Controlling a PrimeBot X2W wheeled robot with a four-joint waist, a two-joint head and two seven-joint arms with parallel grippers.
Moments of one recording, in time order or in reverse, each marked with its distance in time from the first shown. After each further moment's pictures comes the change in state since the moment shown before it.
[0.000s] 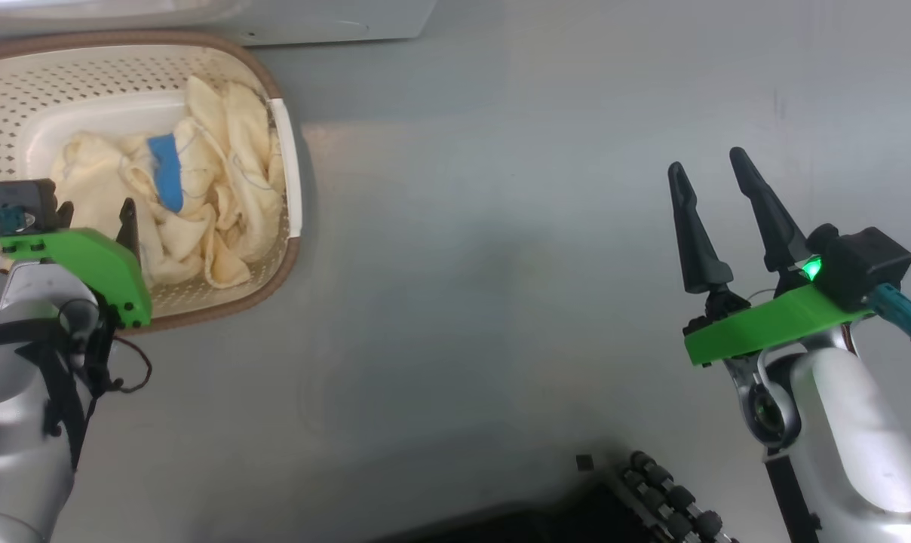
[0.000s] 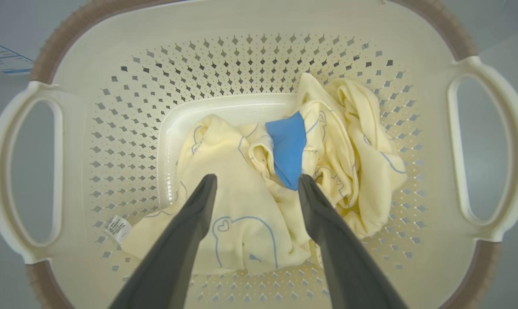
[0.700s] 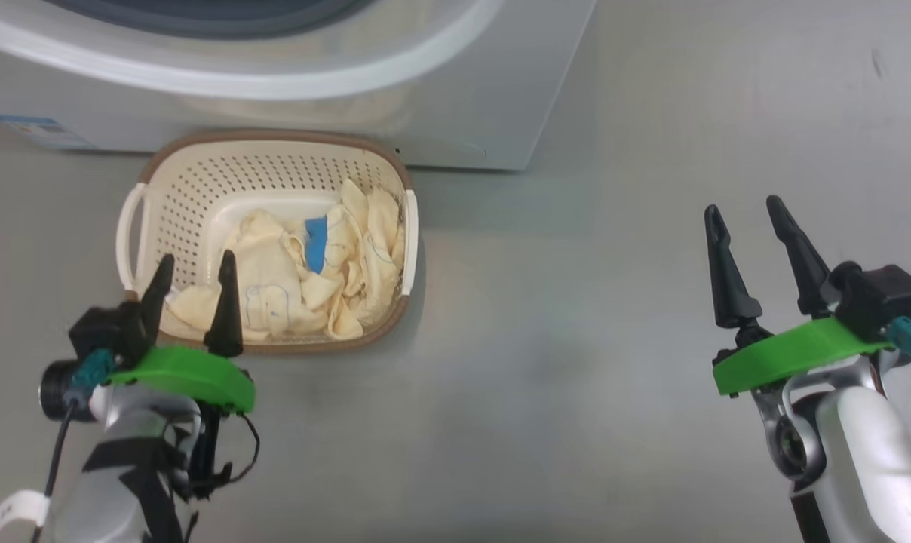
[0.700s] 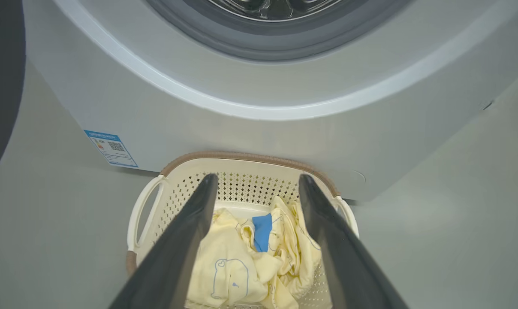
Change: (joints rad) left arm 0.456 -0.149 0.210 -0.529 0.117 0.000 -0.188; right arm 0.111 -0.026 -0.039 -0.031 -0.012 0.000 0.057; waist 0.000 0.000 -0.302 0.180
